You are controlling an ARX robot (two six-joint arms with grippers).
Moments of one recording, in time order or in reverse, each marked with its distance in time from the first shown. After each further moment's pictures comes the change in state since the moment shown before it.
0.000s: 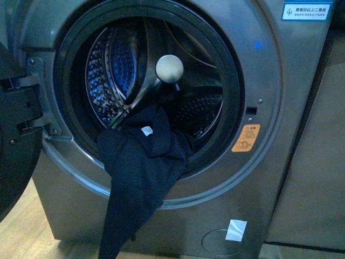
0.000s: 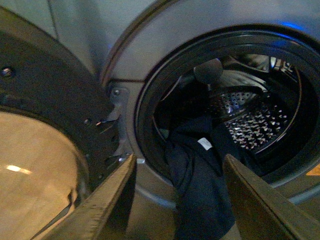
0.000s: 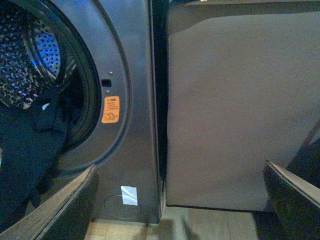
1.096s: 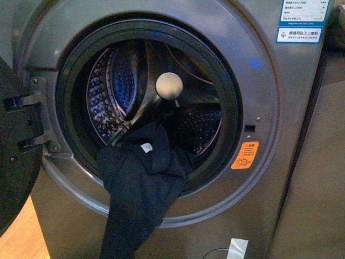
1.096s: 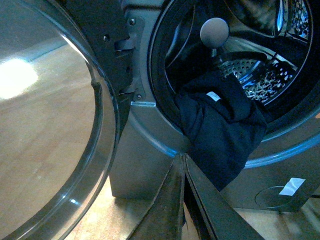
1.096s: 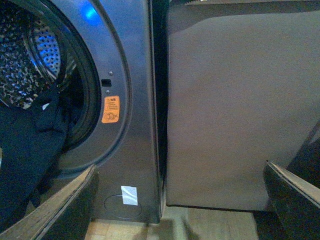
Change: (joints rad) left arm 0.193 -0.488 -0.441 -0.066 0.196 -0.009; right arm 0.000 0.000 0.000 0.000 -0.001 0.000
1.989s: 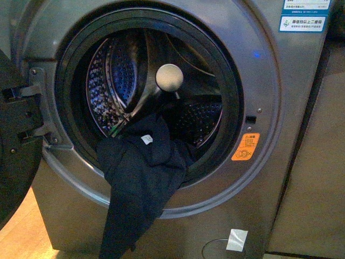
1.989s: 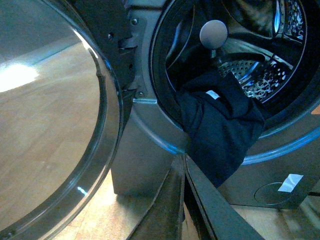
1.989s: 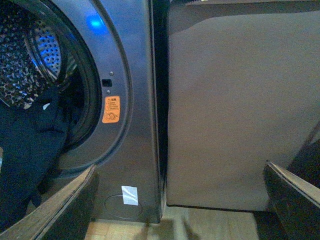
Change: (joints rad) left arm 0.000 -0.325 -0.026 -0.285 0.000 0.000; right arm 0.000 0.000 0.000 0.000 0.000 0.000
